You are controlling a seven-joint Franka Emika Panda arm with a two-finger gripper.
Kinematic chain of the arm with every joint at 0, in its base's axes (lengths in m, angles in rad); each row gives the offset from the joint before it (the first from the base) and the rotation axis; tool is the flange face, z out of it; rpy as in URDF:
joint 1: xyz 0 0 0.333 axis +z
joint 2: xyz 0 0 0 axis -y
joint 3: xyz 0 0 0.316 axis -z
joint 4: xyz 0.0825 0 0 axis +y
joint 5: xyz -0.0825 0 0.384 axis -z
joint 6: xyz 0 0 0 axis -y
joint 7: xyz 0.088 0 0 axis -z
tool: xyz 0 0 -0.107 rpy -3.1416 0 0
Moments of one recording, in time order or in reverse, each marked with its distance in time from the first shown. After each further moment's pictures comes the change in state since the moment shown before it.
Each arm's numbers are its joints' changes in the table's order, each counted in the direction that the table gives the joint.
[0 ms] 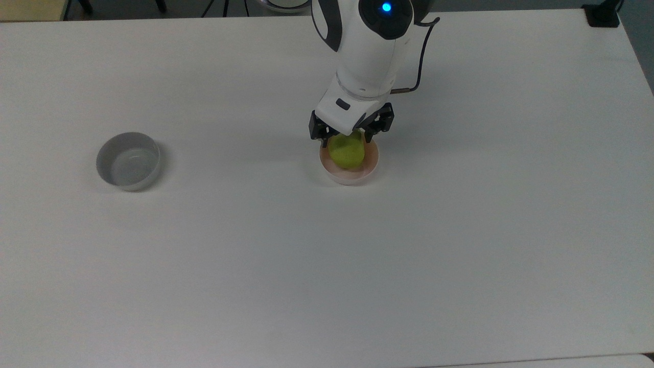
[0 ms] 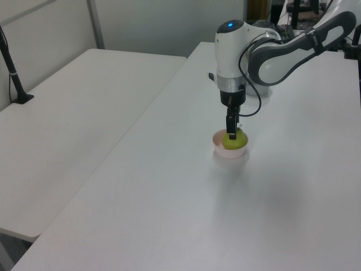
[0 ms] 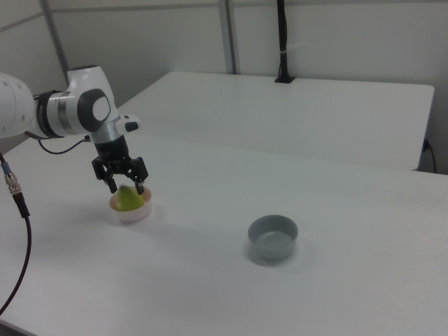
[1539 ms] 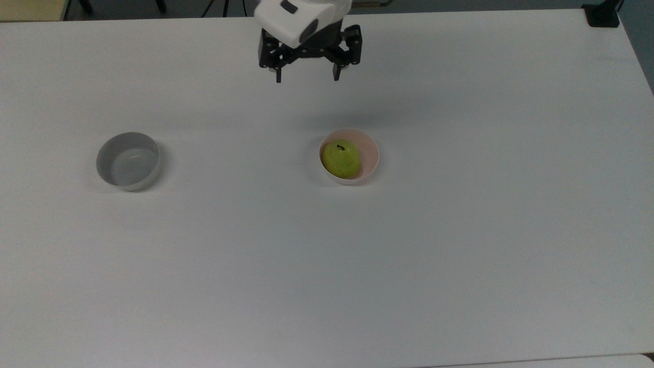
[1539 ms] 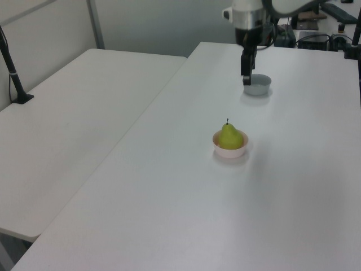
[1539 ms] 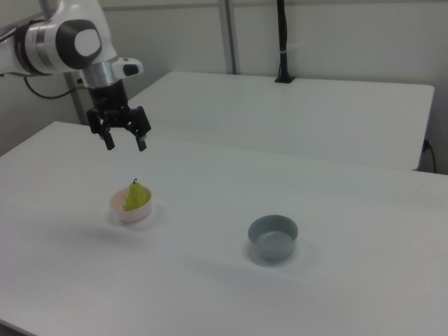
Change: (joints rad) arm -0.086 0.203 0.028 -0.143 -0.074 -0.329 -0.125
